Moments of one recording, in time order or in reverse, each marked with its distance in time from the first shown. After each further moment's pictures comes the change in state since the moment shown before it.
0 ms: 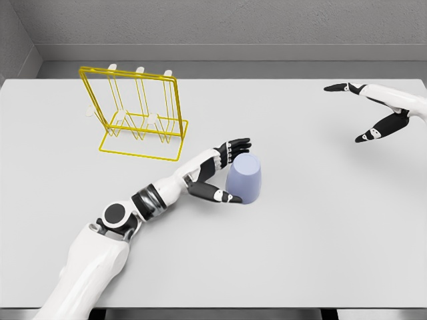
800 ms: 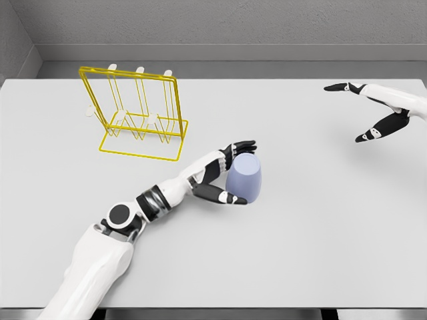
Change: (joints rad) left arm -0.002 -0.014 -0.014 0.003 0.000 -0.001 0.000; right arm 0.000 0.000 -0.001 0.000 0.000 0.000 0.000
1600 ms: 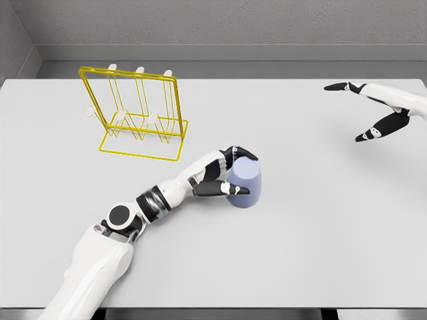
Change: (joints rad) left arm 0.006 0.001 0.000 -0.013 0.005 -0.004 -0.001; right arm -0.003 0.000 0.000 0.000 0.000 0.000 0.000
